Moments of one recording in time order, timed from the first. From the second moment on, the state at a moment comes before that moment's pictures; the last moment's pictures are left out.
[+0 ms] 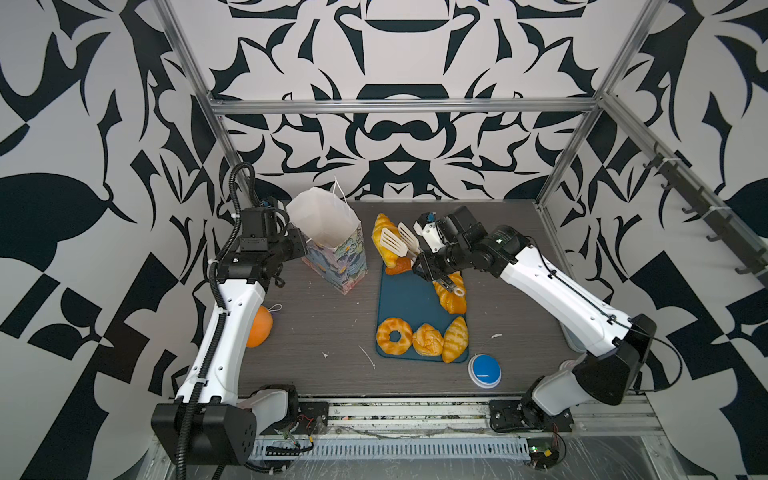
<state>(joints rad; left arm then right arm) -0.05 1.19 1.25 -0.71 0.10 -0.29 0.70 1.53 1.61 -0.99 -0.17 0.28</state>
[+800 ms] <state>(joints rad) -0.05 1.19 1.25 -0.71 0.10 -0.29 0.70 1.58 1.74 -0.87 -0.26 0.28</state>
